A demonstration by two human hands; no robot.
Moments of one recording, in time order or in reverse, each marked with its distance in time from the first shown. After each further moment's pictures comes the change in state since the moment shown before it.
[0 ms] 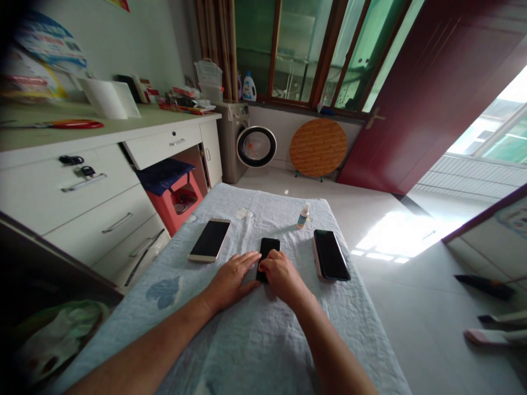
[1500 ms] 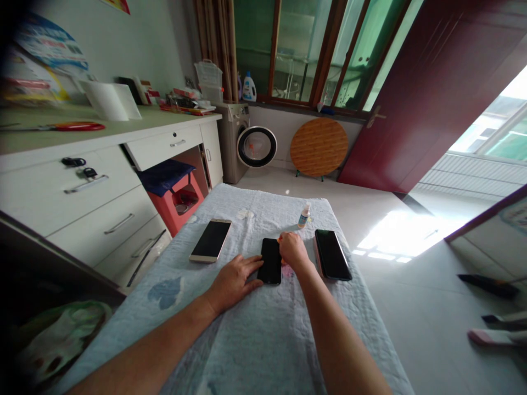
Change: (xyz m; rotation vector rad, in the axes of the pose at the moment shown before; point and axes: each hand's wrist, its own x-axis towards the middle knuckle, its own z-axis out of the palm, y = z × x) left_hand 0.003 0.007 -0.005 0.011 -0.026 0.003; right_hand 0.056 0.047 -0.015 -0.315 0.010 0.362
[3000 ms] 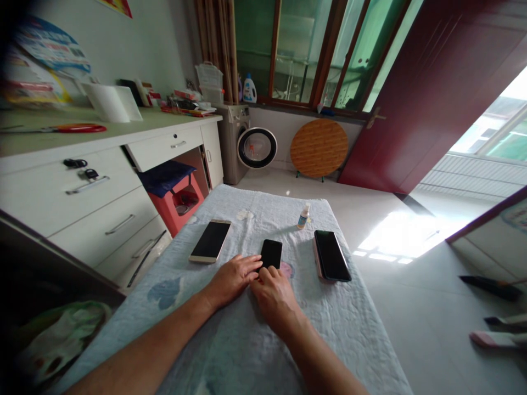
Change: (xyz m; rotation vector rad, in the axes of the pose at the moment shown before) left_hand 0.006 -0.011 0.005 0.049 -0.032 0.040; right_hand -0.104 -0.045 0.024 -0.078 0.135 -0.496
